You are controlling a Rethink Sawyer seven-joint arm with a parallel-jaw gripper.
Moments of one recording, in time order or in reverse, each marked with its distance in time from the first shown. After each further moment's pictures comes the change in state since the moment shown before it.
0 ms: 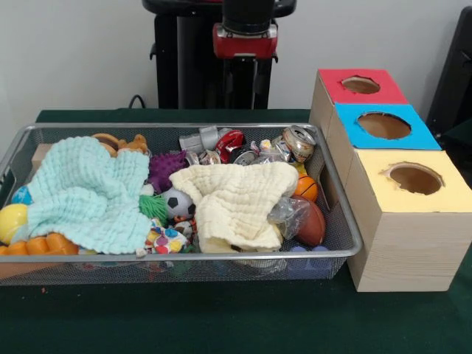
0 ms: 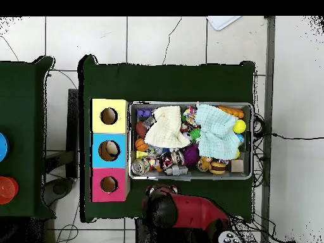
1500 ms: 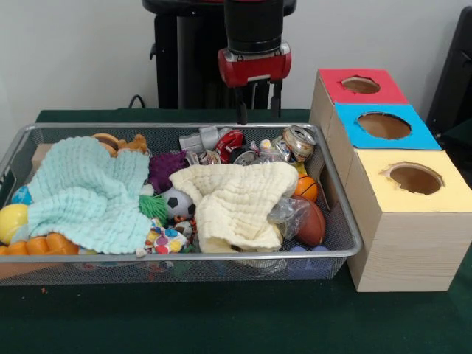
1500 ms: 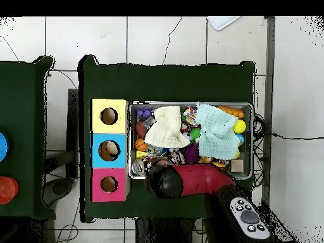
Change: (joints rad) arm -0.156 0.021 0.287 -0.170 -0.128 0.099 0.000
